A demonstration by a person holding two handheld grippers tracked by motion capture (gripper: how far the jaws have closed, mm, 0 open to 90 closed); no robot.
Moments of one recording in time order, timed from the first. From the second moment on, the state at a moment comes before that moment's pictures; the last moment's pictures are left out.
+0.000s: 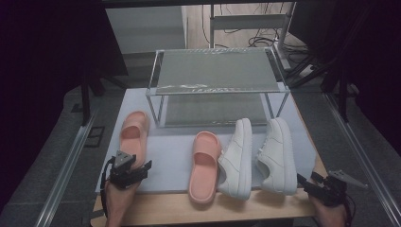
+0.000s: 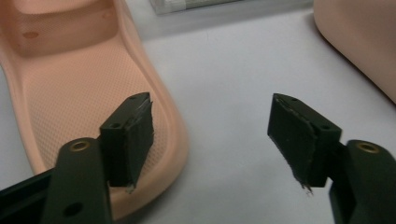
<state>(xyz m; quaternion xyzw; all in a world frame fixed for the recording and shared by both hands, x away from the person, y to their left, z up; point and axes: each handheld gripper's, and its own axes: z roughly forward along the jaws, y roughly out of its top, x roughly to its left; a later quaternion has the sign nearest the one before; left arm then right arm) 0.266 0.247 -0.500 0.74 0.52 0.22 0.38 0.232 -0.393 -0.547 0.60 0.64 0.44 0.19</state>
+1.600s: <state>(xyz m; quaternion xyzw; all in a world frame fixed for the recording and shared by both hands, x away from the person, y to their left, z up) 0.349 0.264 -0.488 0.71 0.57 0.23 0.35 0.232 -0.394 -0.547 0.60 0.64 0.44 0.19</state>
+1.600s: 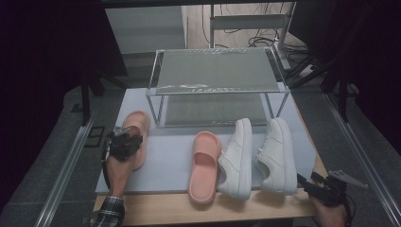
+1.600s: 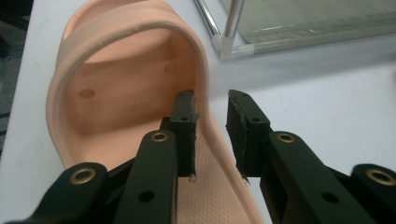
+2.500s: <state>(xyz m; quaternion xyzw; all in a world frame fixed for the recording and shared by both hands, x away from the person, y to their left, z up) 0.370 0.259 -0.484 0.70 0.59 0.25 0.31 0.232 -0.394 -0.547 0.60 0.64 0.44 0.19</state>
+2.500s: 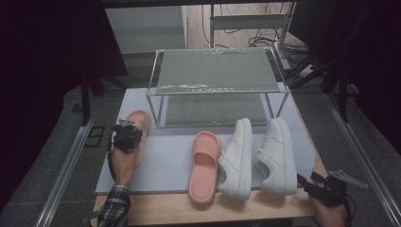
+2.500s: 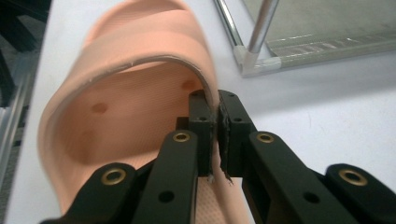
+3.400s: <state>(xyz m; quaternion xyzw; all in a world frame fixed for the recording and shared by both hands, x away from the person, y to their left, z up) 0.305 0.279 -0.468 0.73 0.55 0.25 0.33 0.231 -0.394 -0.547 0.60 0.64 0.44 0.19</state>
